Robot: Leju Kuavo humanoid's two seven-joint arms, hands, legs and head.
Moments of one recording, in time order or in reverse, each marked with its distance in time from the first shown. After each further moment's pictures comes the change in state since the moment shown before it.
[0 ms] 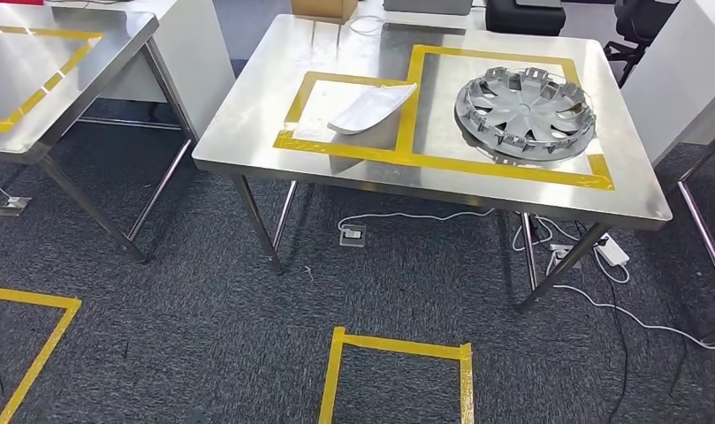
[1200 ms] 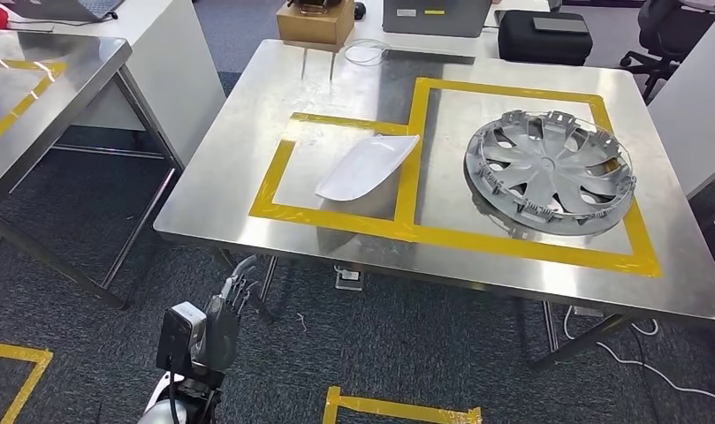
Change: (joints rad) left arm 0.113 0.163 -0.078 -1.263 -0.079 -0.073 -0.382; right arm -0.015 0.071 0.045 -0.017 0.015 0.031 -0.026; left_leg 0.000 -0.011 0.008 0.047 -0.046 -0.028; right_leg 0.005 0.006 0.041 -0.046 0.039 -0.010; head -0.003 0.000
